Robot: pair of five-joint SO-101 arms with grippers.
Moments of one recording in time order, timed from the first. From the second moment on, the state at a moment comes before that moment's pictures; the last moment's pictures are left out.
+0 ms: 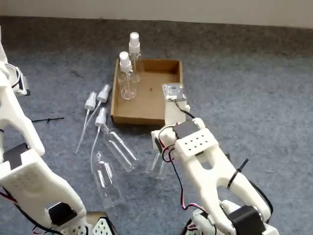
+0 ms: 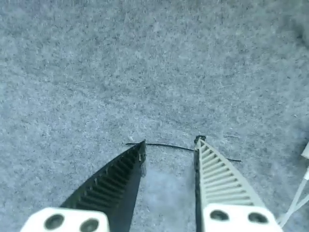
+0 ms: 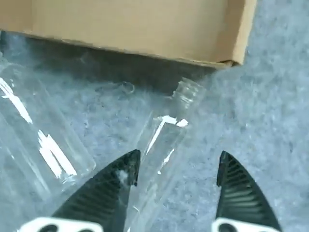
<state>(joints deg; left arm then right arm) -37.2 22.9 -30.3 83.5 -9.5 -31.7 -21.5 41.3 59.7 -17.4</state>
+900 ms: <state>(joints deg) -37.2 22.9 -30.3 83.5 -9.5 6.8 -10.0 37.1 54.7 25.8</state>
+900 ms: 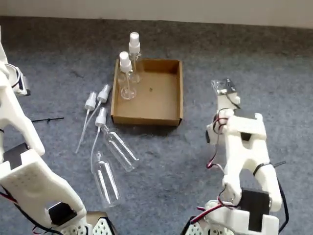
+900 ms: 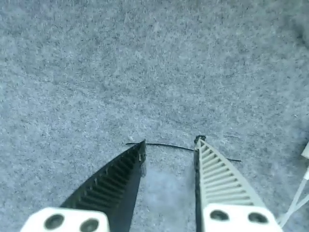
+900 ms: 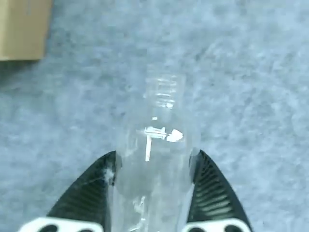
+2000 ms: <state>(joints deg) -18.5 -11.1 22.0 67.1 -2.6 12.2 21.7 -0.4 57.8 27.6</state>
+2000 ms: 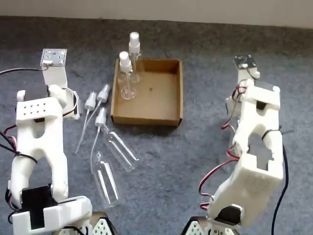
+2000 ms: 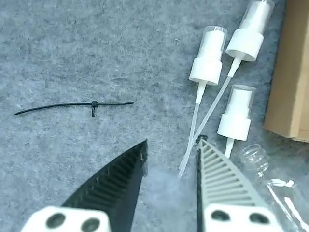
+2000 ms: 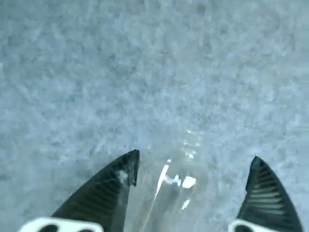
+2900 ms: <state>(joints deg) -17.2 -11.1 22.5 66.5 -2.3 14.0 28.2 -12.4 69.7 12.0</state>
